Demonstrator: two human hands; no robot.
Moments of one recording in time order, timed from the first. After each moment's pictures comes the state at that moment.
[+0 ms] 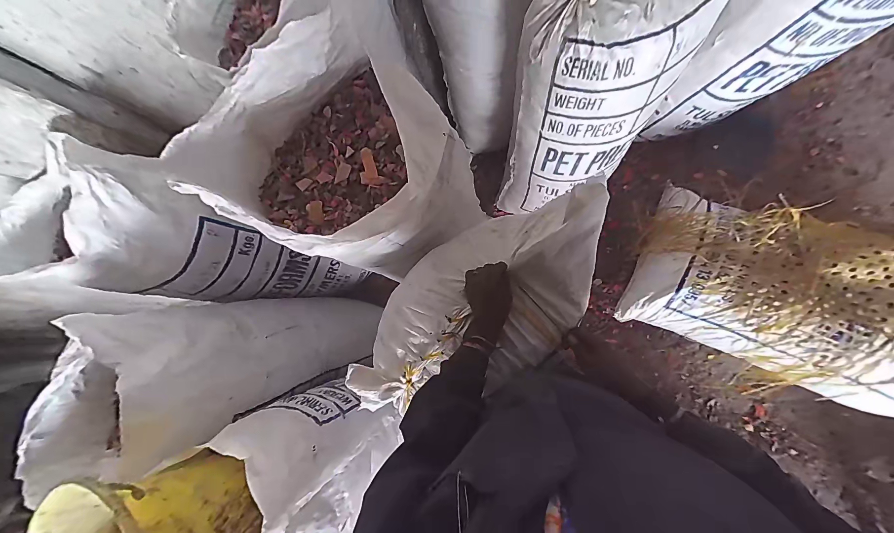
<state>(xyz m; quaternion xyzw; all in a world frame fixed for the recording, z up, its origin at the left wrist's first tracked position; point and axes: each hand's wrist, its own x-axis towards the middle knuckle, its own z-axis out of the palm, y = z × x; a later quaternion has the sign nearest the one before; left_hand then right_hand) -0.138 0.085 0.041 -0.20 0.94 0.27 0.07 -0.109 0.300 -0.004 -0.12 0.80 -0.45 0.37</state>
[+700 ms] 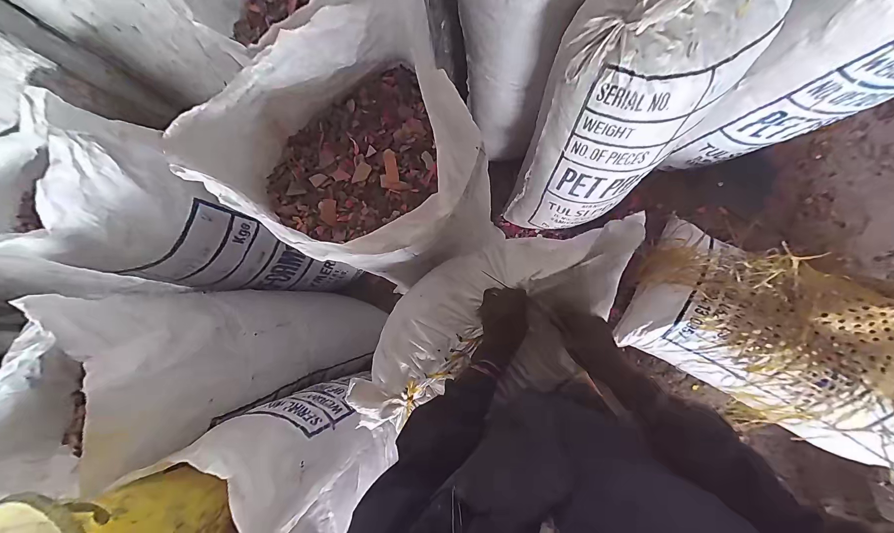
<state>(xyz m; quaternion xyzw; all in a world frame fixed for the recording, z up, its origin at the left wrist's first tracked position) -0.129 0.075 0.021 -0.16 0.94 0.30 -0.07 -0.172 0.216 0.047 -0.22 0.89 -0.27 0.30</state>
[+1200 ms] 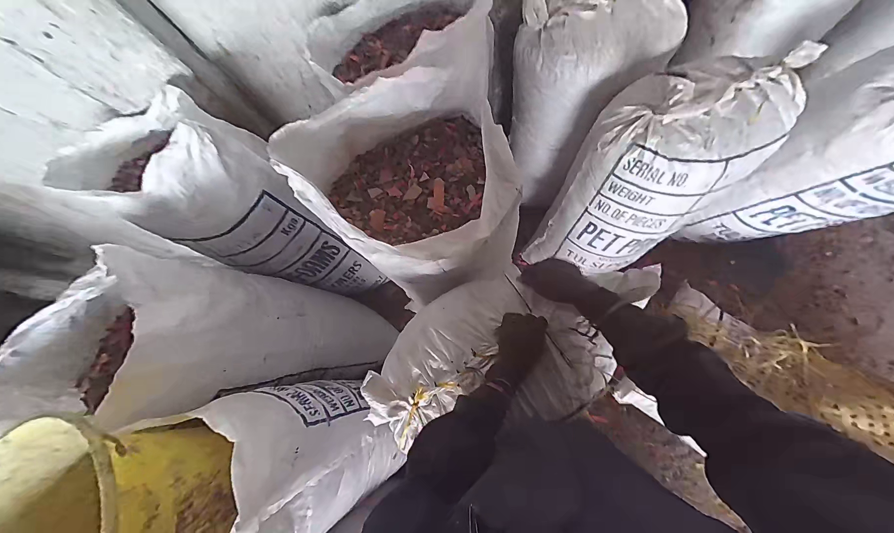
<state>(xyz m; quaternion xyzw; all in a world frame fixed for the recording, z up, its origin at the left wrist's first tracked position) -0.129 0.078 0.010 -0.11 0.96 0.25 -0.10 -0.281 0.105 0.084 -0.40 0.85 -0.07 0.34</state>
